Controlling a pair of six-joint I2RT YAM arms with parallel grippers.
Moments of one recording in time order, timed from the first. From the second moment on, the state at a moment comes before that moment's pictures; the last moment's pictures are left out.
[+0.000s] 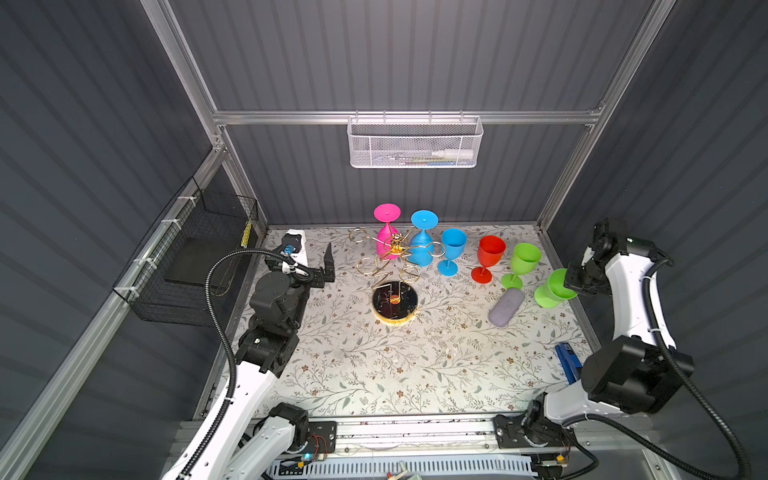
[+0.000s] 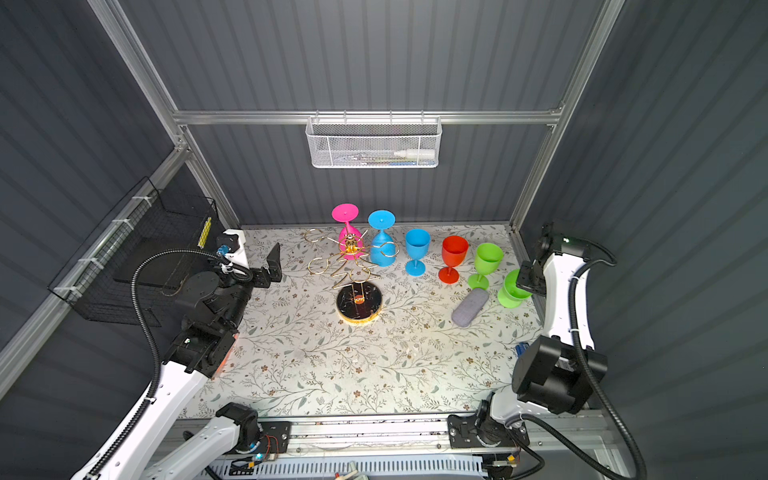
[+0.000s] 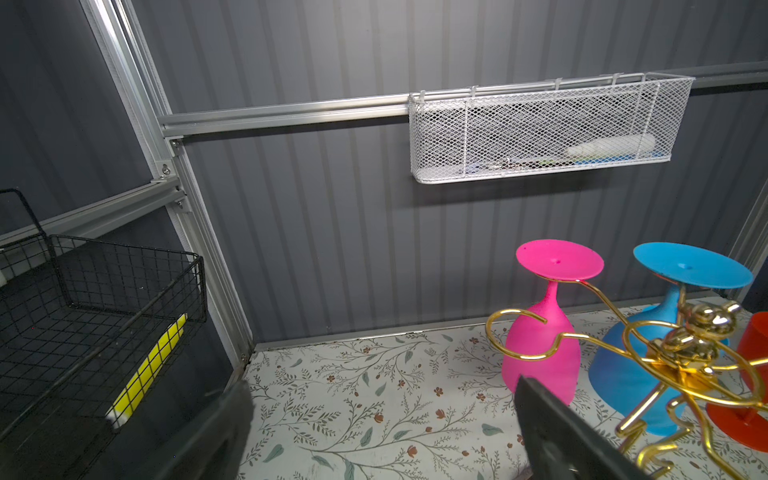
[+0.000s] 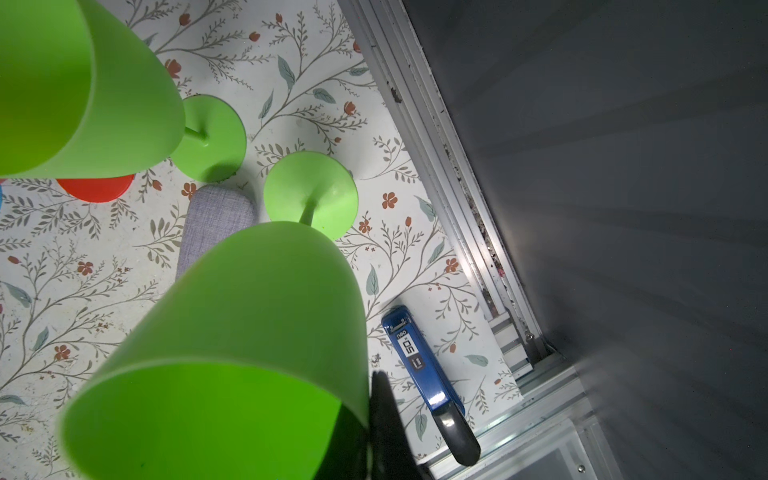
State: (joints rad) left arm -0.35 0.83 0.86 0.01 -0.25 0.10; right arm -0.36 1.55 1.57 -1.26 0.13 0.08
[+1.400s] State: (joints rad) left arm -0.35 0.86 0.86 0.01 -0.26 0.14; right arm -0.39 1.81 1.74 -1.23 0.07 0.06
